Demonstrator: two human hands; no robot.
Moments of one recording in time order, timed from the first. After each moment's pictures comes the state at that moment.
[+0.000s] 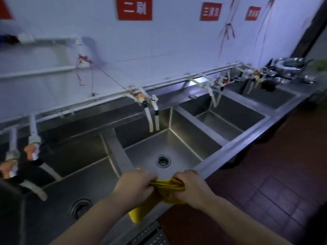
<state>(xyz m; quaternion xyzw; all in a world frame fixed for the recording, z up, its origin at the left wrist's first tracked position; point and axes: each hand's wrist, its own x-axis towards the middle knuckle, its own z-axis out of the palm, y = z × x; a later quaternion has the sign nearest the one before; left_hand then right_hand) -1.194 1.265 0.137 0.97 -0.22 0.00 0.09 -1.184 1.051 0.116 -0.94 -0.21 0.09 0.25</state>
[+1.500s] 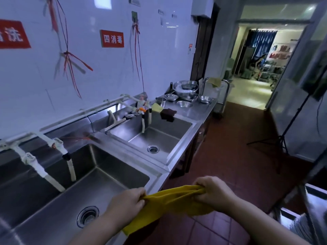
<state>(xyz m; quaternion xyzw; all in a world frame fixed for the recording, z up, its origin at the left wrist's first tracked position) -0.710 0.528 0.131 0.92 -0.32 -0.09 0.20 -0.807 0.264 0.181 -0.98 0.07 0.05 0.19</state>
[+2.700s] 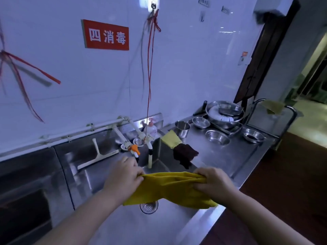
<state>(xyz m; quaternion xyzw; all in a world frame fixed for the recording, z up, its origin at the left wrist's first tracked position) -0.245 0.255 0.168 0.95 -0.21 0.18 0.13 -0.286 -0.027 0.208 -0.98 -0.08 0.01 0.20</state>
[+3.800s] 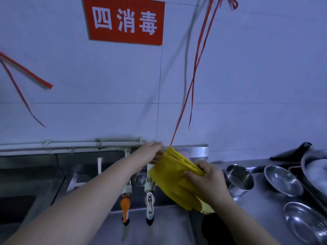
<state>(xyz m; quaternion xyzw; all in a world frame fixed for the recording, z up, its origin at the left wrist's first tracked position) 0.145 0.208 0.168 0.76 0.21 -0.02 0.61 0.149 -0.006 0.176 -0.86 -0.19 0.03 0.47</state>
